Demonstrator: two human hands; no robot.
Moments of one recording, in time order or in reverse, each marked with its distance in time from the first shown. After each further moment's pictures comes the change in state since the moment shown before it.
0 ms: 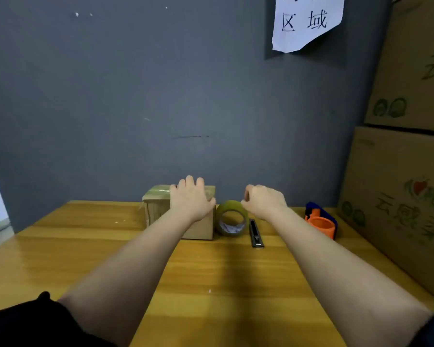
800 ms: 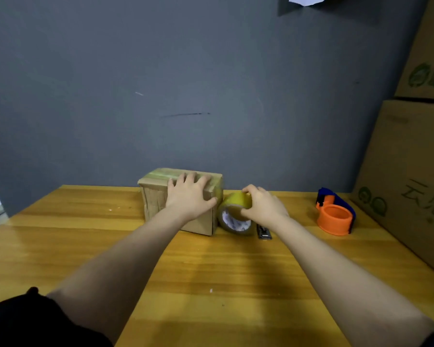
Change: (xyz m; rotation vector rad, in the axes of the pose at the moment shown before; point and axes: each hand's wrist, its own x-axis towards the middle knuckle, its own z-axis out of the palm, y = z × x) left_hand 0.024 -0.021 0.058 -0.039 -0.090 0.093; right_hand 0.015 0.012 0.067 0.230 -0.060 0.029
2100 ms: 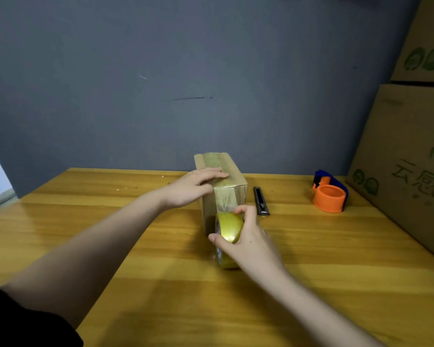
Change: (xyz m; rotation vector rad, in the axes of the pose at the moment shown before) left_hand -0.051 -0.014 -0.028 -0.570 -0.310 0.373; right_hand -0.152 -0.054 0.016 0.396 0.026 0.035
